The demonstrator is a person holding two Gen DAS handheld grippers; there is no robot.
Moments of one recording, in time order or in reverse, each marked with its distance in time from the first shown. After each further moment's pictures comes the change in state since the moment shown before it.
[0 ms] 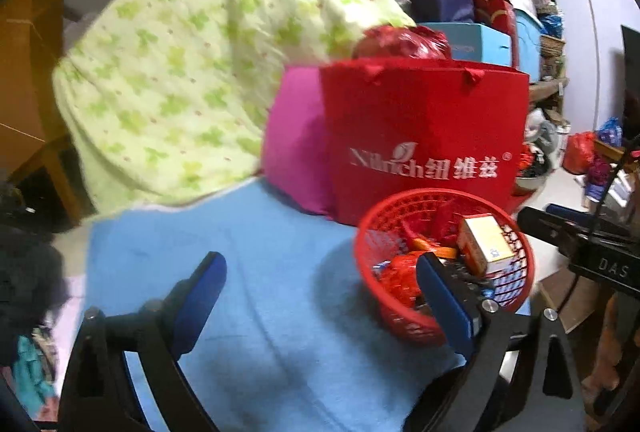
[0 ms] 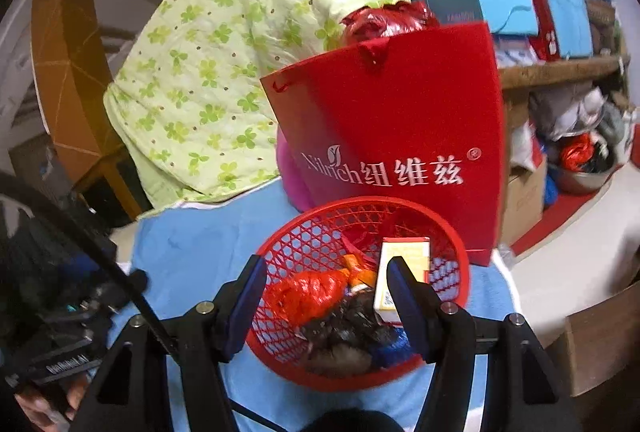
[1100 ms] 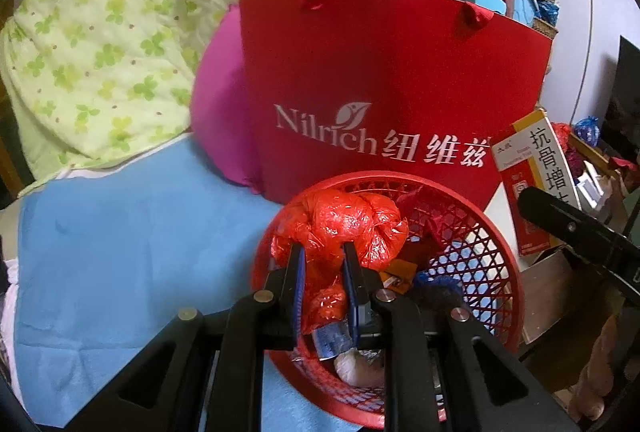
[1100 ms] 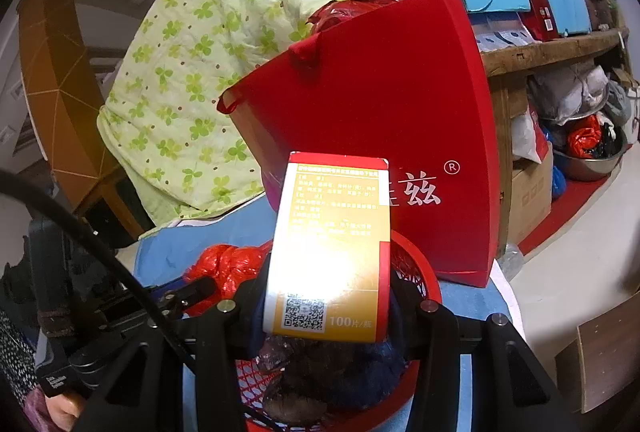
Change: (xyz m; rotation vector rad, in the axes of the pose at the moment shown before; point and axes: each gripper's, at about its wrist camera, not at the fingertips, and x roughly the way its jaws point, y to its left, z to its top) left arm 0.126 -0.064 0.022 -0.059 0.198 -0.219; right arm 0.057 -0.068 0.031 0.116 0.003 0.080
